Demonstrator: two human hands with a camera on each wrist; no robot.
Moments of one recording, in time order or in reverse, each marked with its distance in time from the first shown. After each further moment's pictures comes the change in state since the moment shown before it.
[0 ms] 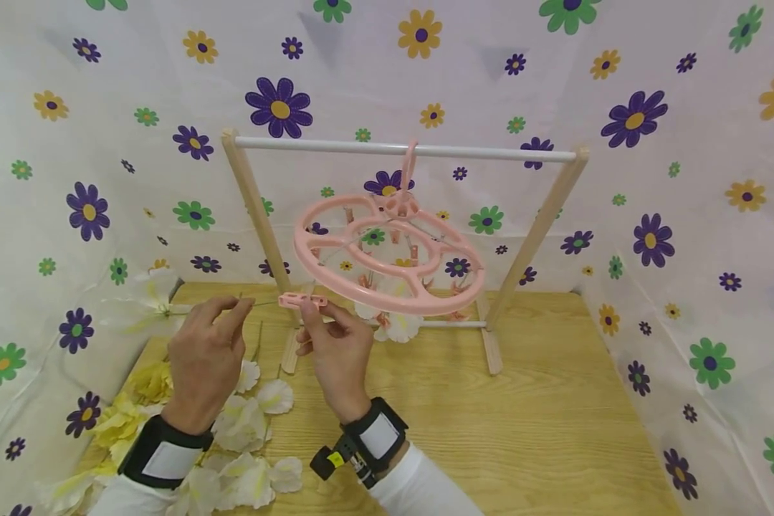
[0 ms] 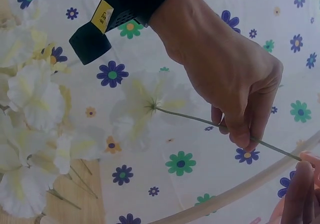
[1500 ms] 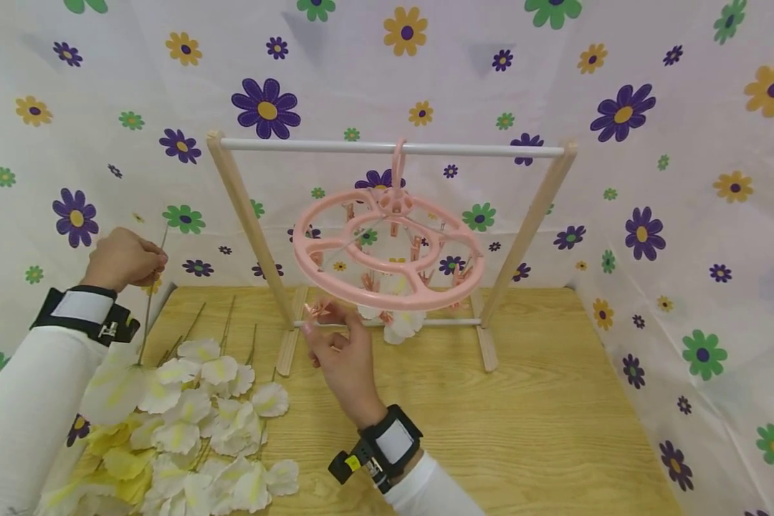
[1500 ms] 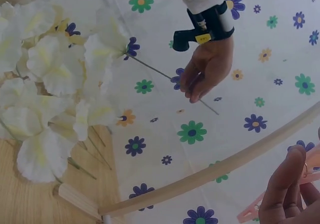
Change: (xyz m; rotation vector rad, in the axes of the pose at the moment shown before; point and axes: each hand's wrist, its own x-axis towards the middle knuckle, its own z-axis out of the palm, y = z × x) left_hand 0.110 -0.176 0.002 -0.095 -0.763 -0.639; right_hand -0.002 0.010 -0.035 -0.081 -0.147 0.231
